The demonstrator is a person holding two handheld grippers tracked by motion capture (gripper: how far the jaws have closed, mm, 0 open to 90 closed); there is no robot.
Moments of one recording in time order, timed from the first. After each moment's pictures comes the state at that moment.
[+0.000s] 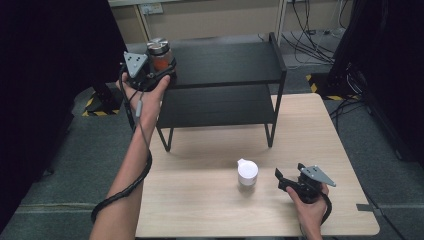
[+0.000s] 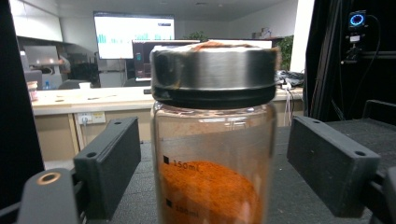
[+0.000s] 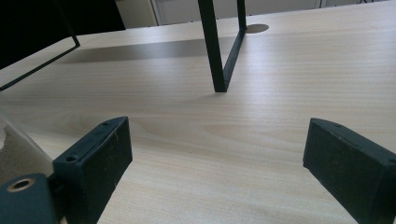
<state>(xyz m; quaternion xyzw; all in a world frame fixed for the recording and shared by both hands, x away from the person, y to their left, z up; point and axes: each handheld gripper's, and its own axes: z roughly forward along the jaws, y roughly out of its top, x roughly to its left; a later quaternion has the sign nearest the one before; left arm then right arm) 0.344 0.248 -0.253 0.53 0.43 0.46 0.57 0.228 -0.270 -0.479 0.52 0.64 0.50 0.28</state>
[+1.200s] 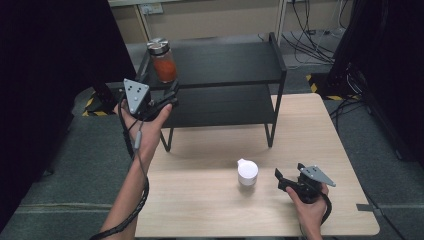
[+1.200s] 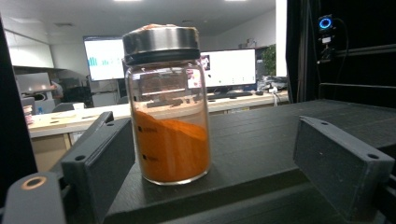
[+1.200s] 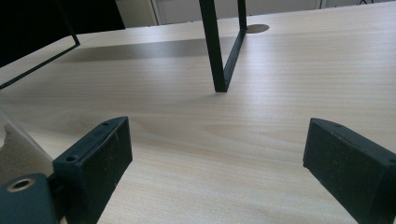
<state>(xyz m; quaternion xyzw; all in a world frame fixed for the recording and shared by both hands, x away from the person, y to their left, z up) 0.285 0.249 -0.295 0.54 0.38 0.47 0.59 0.228 -0.269 -0.479 0.52 0.64 0.50 0.28</state>
